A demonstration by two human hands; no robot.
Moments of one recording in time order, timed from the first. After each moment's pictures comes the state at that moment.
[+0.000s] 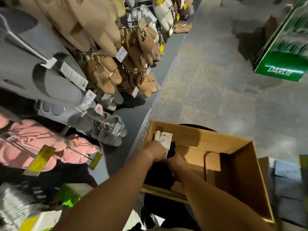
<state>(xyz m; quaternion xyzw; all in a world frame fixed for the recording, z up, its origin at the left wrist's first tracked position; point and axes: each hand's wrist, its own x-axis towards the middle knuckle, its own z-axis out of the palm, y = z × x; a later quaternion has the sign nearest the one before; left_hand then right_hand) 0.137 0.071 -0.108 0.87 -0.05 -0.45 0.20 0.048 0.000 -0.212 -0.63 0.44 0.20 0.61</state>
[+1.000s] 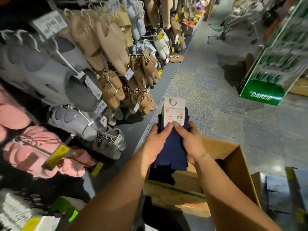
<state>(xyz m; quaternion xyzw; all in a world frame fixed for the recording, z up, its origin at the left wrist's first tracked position) 0.106 0.103 -0.038 0.66 -0.05 -0.34 0.67 0.038 -0.006 -0.027 -0.50 0.29 -0.14 0.80</state>
